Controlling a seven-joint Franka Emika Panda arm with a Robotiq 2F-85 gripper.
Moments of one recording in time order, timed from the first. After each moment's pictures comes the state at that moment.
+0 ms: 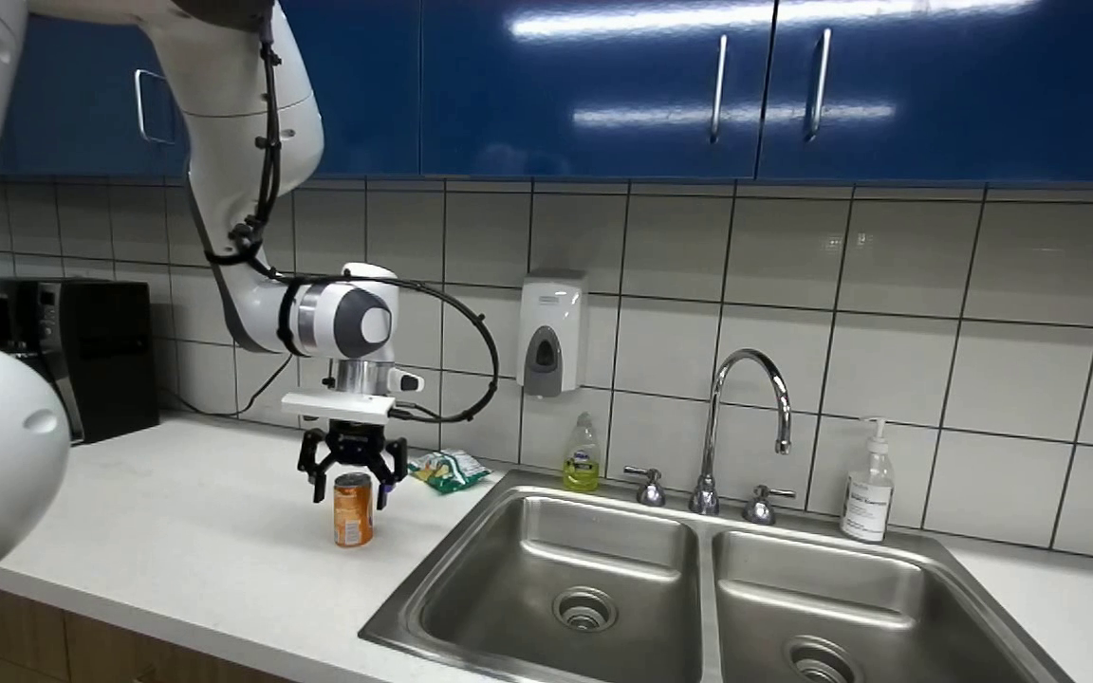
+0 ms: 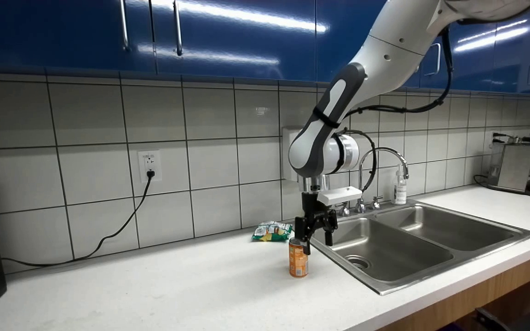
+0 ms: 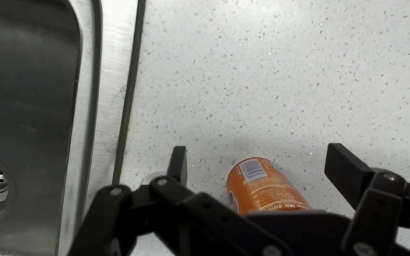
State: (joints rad) arm 0.12 0.30 0.06 -2.26 0.03 2.44 -0.15
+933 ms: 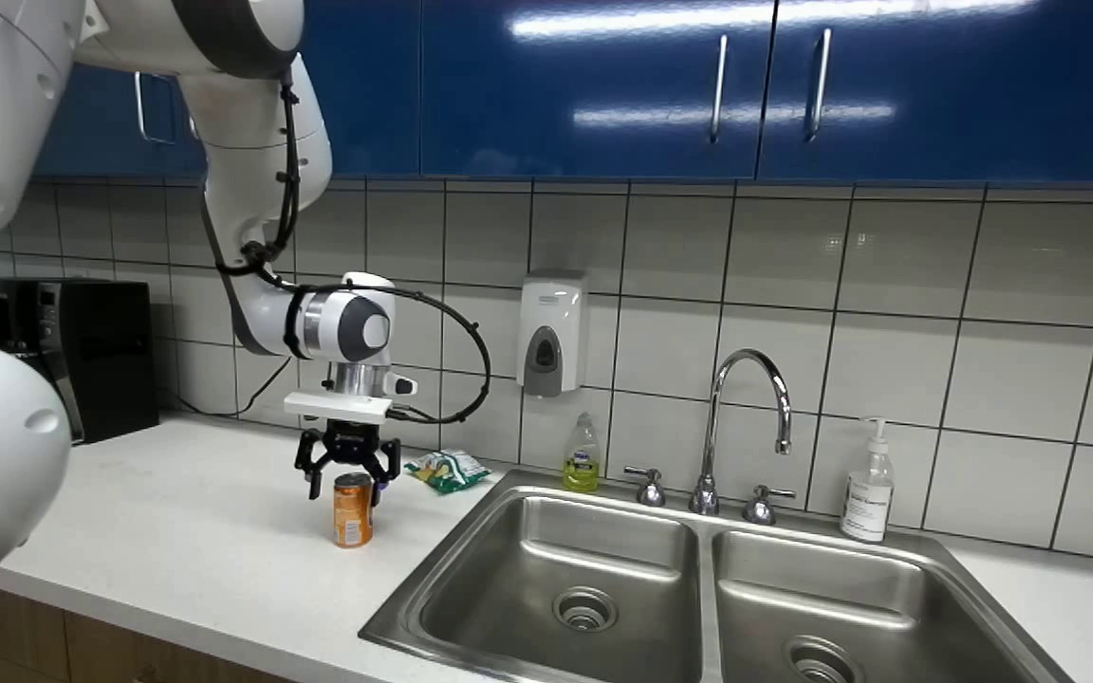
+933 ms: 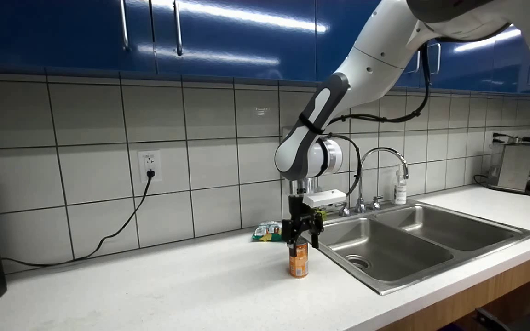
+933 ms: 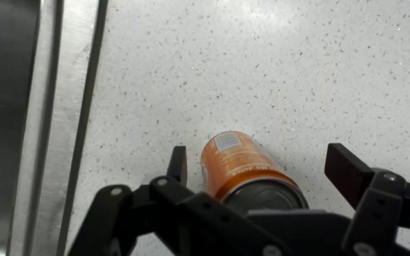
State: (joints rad) arm 0.12 0.40 0.09 -2.12 0.03 2.39 -0.15
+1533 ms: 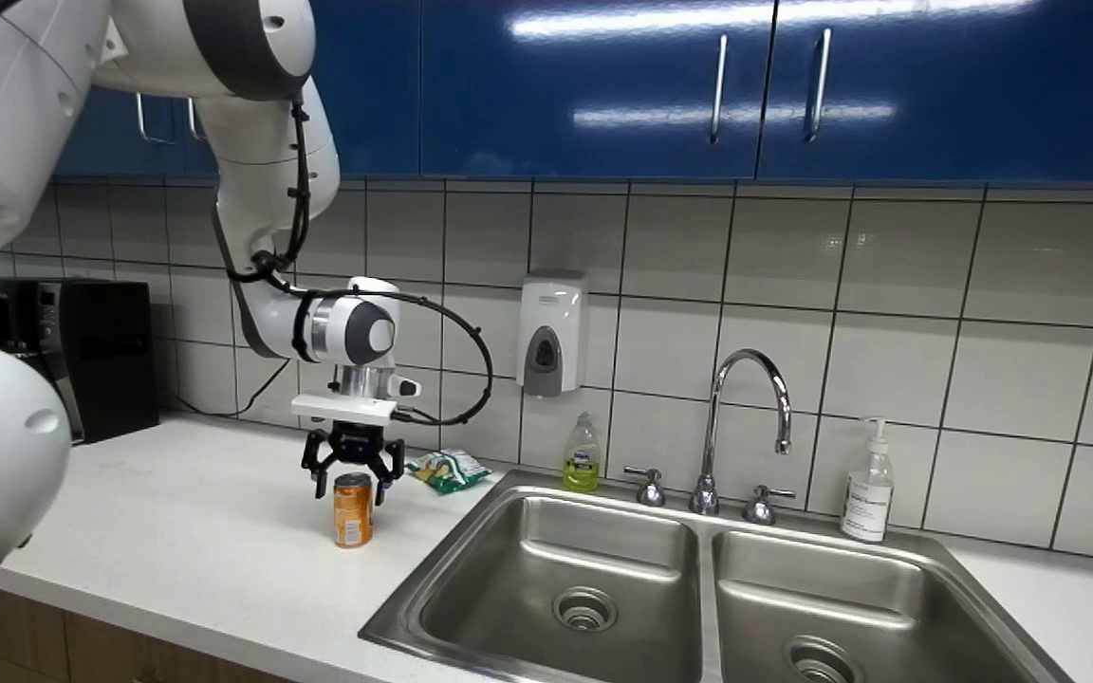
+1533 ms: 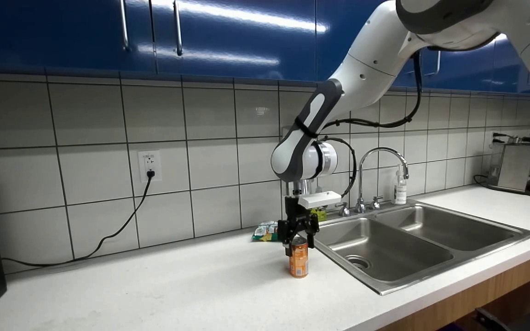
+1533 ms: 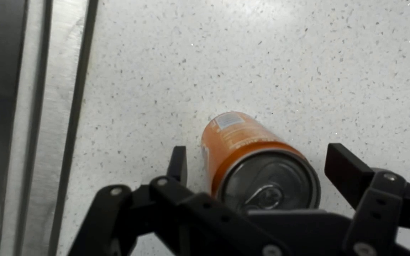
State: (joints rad) arm 0.12 0.45 0.09 -2.06 0.03 2.39 -0.15
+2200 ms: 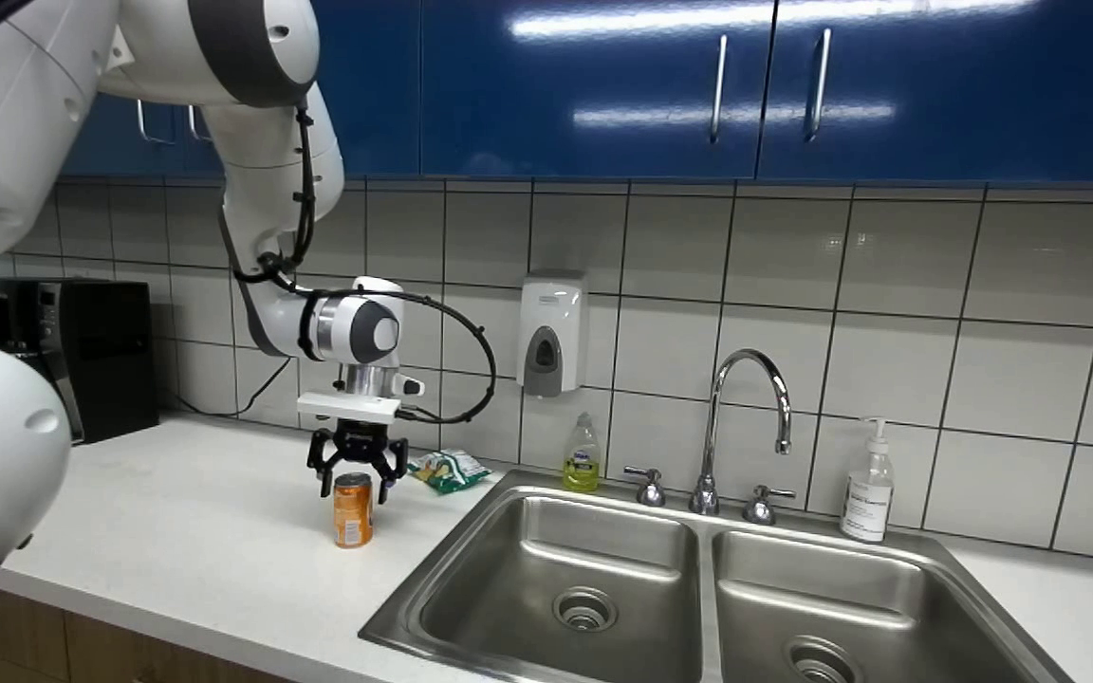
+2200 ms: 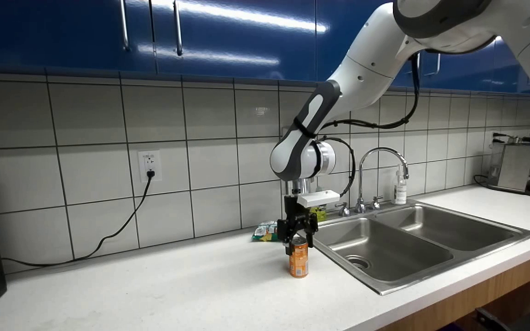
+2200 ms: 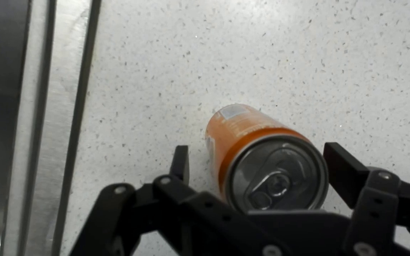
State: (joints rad) arm 0.12 0.47 0.08 -2.02 0.03 2.37 -0.15
